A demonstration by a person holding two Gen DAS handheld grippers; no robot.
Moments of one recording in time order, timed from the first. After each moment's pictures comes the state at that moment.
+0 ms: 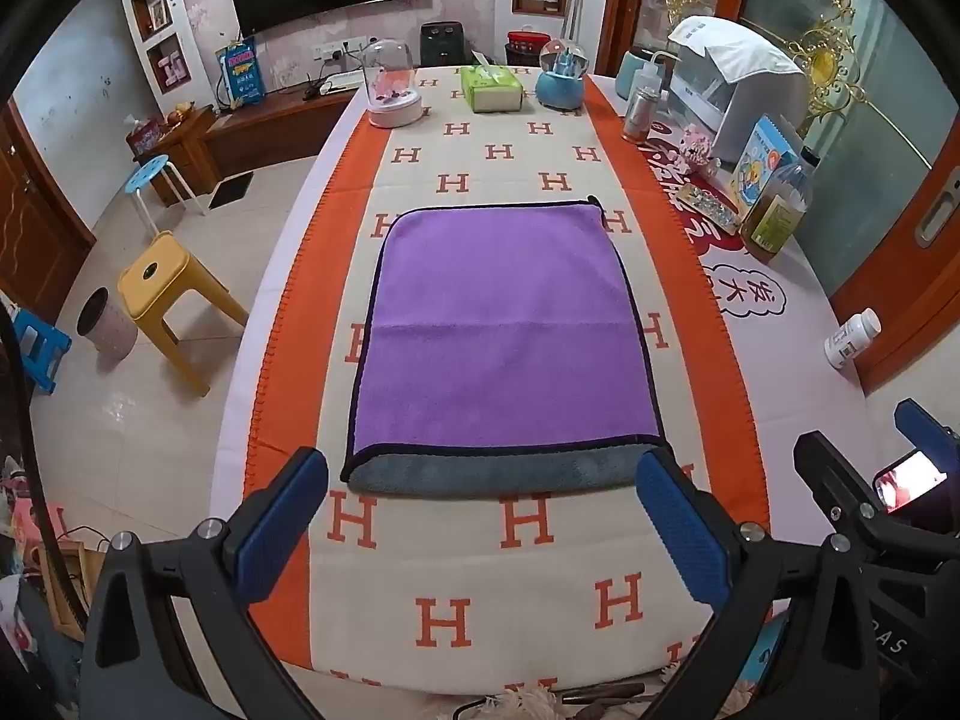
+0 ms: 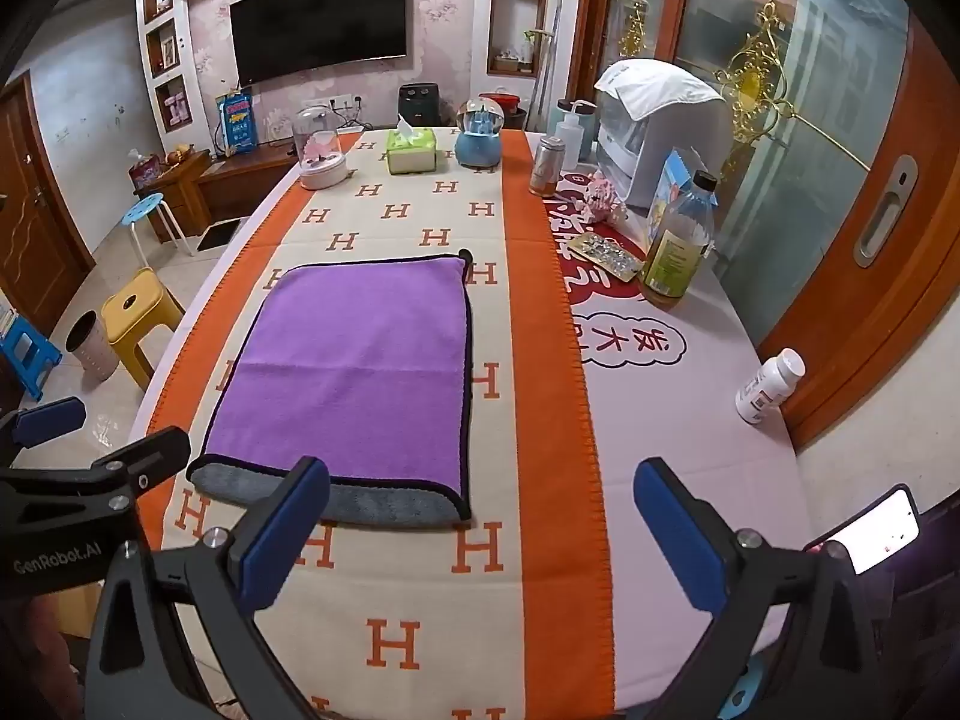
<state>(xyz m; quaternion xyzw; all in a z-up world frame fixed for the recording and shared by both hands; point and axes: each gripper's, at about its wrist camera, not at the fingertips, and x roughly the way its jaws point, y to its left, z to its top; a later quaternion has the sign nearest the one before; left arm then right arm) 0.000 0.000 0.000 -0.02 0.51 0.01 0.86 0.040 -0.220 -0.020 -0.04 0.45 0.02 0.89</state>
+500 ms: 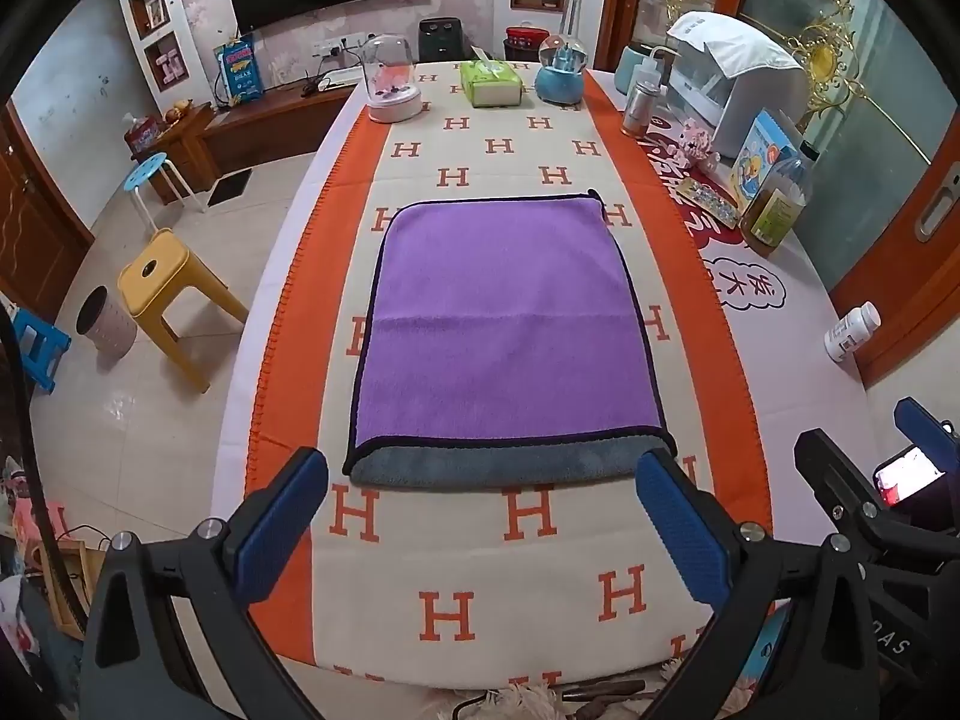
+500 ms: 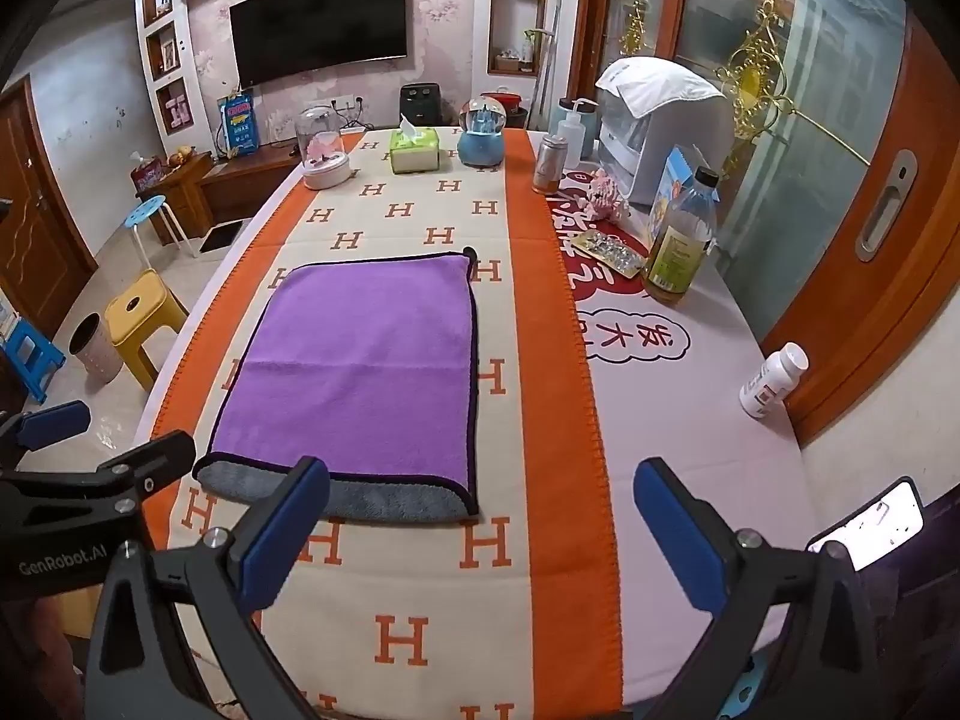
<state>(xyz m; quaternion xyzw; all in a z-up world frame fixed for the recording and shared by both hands) -0.001 0.003 -0.004 -0.02 0.52 0.01 0.86 0.038 -0.222 -0.021 -0.04 0.45 0.02 0.89</state>
